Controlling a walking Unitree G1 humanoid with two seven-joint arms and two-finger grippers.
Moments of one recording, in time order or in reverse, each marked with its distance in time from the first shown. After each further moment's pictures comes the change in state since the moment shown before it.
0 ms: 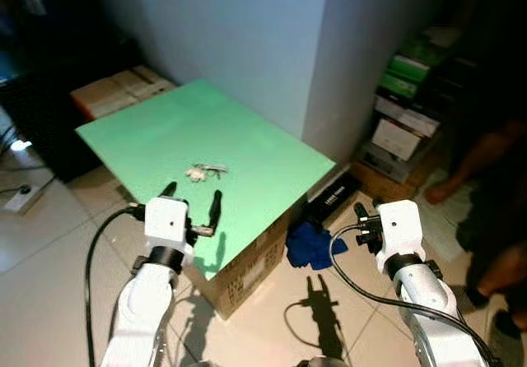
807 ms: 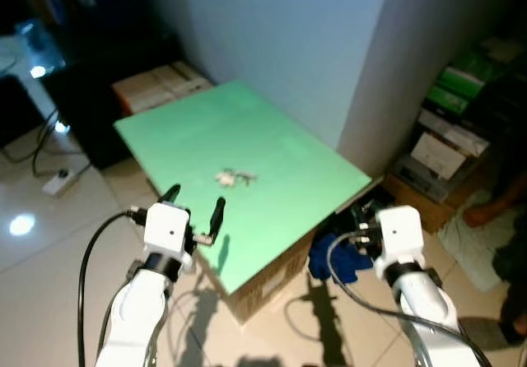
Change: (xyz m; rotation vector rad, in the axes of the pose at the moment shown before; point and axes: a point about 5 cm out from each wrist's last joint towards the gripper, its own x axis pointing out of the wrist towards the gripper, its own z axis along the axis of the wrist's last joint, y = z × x) left arm -0.008 -0.009 0.001 0.013 -0.021 -0.085; right arm -0.011 0.001 -0.004 -0.003 -0.029 -0.004
